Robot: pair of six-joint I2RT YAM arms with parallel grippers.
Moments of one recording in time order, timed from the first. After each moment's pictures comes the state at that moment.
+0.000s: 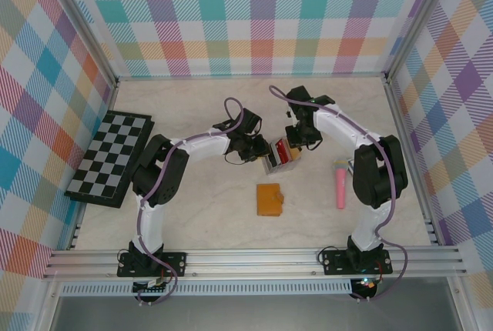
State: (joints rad) left arm -0.66 2.04 1.40 -0.35 0.29 -0.94; right arm 0.43 1.86 1.50 -0.98 0.06 0.18
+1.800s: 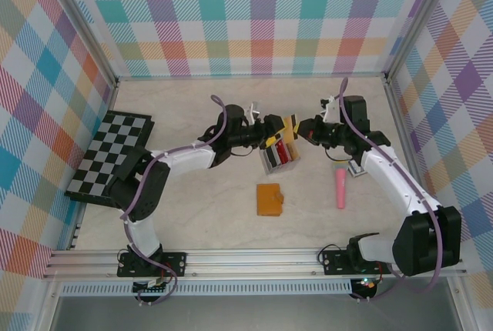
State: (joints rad) left arm -0.66 1.83 1.13 0.44 0.55 -1.27; right arm 0.23 1.28 1.00 -0.37 -0.65 0.72
